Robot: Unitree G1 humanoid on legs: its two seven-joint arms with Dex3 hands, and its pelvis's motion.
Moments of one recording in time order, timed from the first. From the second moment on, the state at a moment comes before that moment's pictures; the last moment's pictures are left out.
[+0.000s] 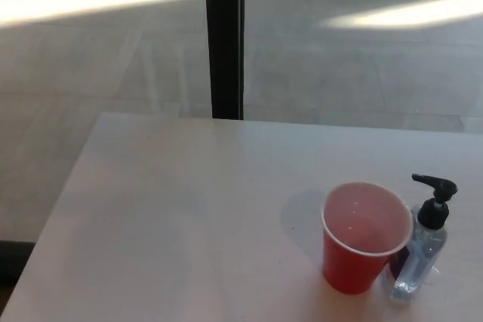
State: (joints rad) left_arm 0.08 0.51 0.24 0.99 0.02 0.07 0.04; right_arm 0.14 -0.53 -0.61 0.85 0.10 0.06 -0.02
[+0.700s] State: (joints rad) left_arm 0.04 0.54 0.35 1.04 -0.01 0.08 0.07; right_arm -0.26 -0.68 -0.94 0.46 0.34 0.16 -0.09
